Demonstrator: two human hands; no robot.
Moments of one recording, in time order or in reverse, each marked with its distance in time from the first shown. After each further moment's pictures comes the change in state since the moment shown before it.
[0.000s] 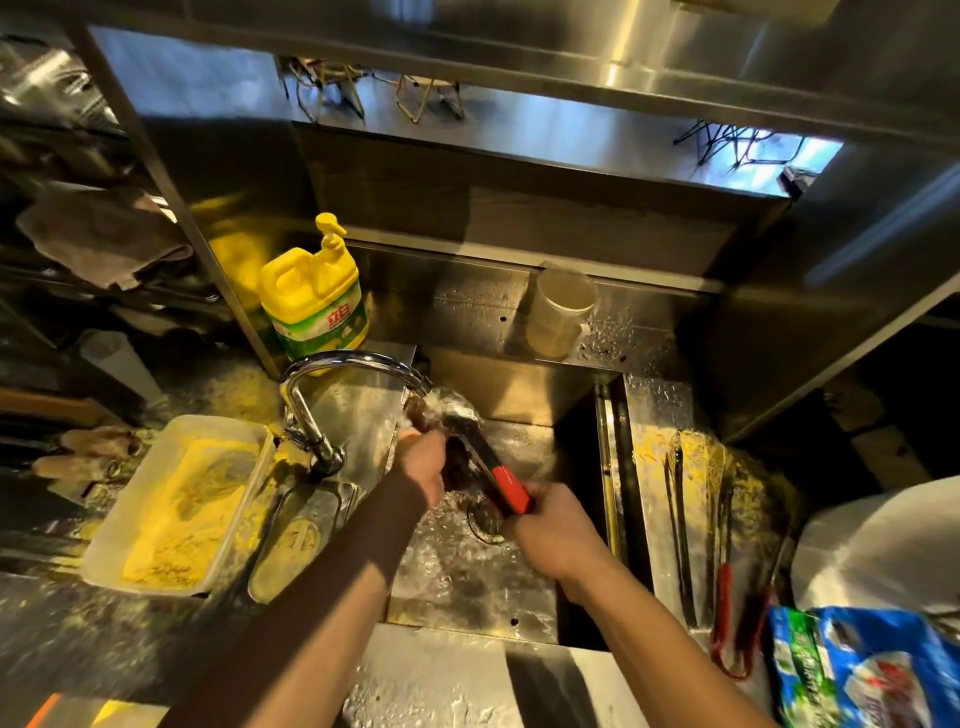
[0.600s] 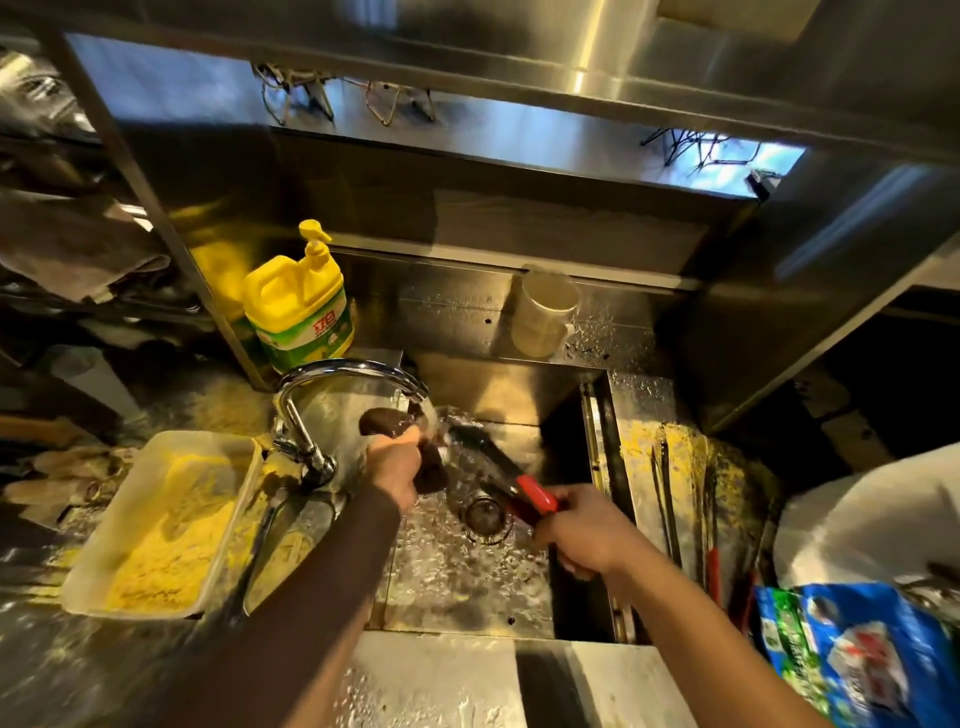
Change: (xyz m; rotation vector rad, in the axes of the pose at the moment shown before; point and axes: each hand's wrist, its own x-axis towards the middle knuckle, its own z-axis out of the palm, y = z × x) left_hand 0.004 0.015 -0.015 0.017 0.140 0.070; right_hand -0.019 0.001 -0.034 0.052 -0.046 0.087
